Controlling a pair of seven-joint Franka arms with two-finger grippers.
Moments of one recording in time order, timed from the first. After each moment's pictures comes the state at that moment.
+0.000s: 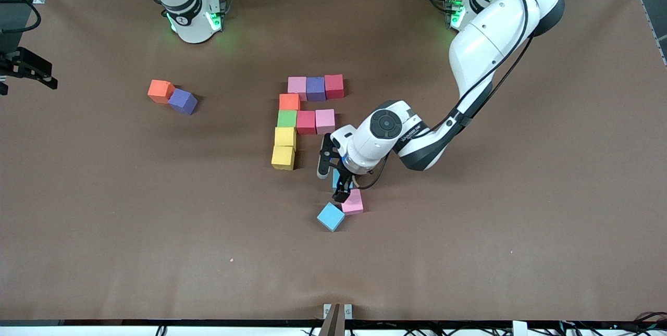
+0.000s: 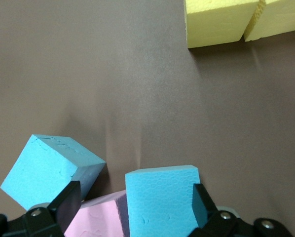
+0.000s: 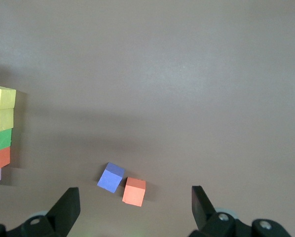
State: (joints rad) left arm -0.22 0.99 -0.62 -1.36 0.50 2.50 0.84; right arm -0.01 -0.06 -0.10 -1.62 -0.04 1.55 -0.26
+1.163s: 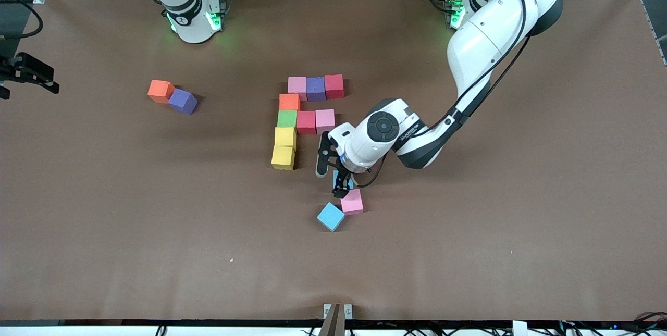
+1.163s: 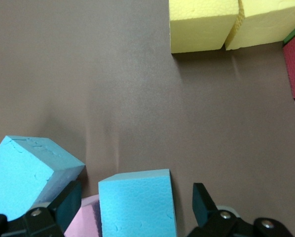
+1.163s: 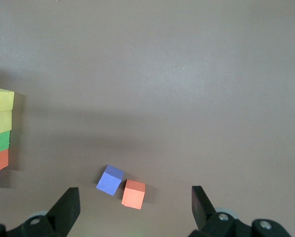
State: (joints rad) left arm -0.24 0.98 -0.62 -1.35 0.43 2.43 0.86; right arm -0.01 -0.05 -0.10 -1.62 -0.04 1.56 -0.26
